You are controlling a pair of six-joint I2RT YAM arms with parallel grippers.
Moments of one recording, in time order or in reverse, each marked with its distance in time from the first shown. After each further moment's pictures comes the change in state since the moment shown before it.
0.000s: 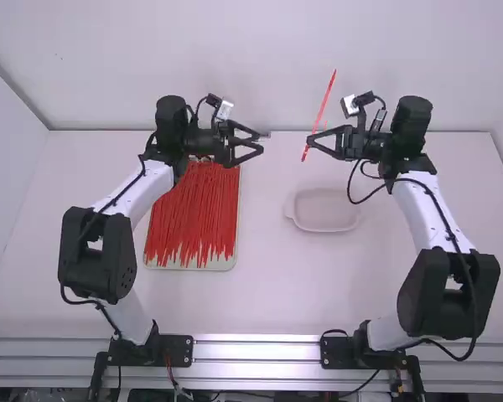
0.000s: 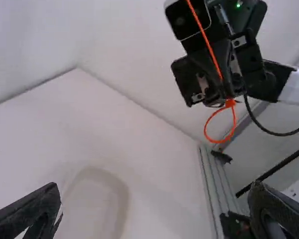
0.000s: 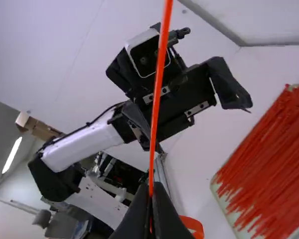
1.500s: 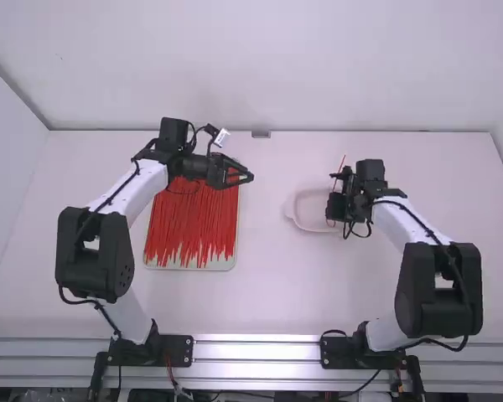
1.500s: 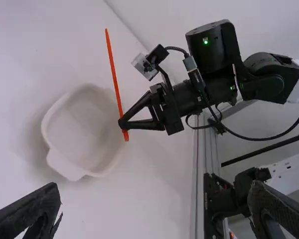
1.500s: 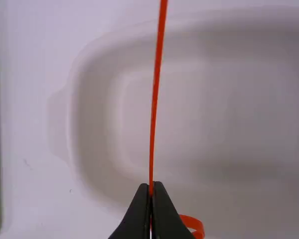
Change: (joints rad) left arm 0.040 0.000 0.000 -0.694 -0.016 0.439; right arm 0.090 0.000 -0.331 -0.475 1.173 -0.553
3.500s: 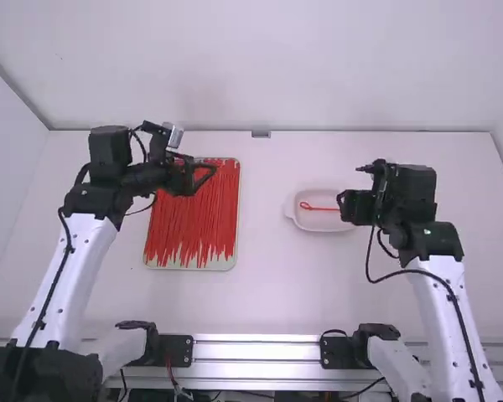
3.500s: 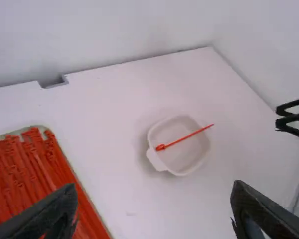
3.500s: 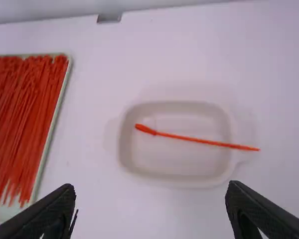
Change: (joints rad) left arm 0.116 -0.590 -0.178 -0.096 -0.516 -0.091; right arm -0.034 -0.592 0.038 -0.265 0.096 -0.090
